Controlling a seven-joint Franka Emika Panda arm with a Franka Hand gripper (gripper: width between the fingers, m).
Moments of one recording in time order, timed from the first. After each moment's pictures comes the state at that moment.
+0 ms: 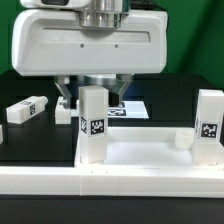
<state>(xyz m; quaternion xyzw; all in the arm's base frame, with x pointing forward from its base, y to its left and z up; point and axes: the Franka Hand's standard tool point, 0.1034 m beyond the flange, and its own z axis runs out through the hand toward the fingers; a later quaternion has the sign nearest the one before) 0.624 -0.057 0.106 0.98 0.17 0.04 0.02</state>
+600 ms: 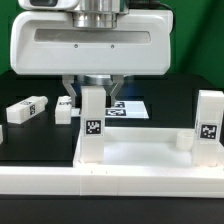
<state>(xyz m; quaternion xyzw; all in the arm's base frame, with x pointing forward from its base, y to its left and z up) 0.623 -0.058 0.105 1.00 0.01 0.04 0.00</state>
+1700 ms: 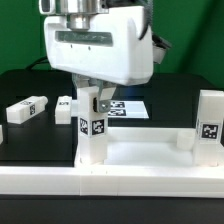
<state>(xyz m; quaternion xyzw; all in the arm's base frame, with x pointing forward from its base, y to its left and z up) 0.622 -0.056 0.104 0.85 -0.53 0.03 -0.04</state>
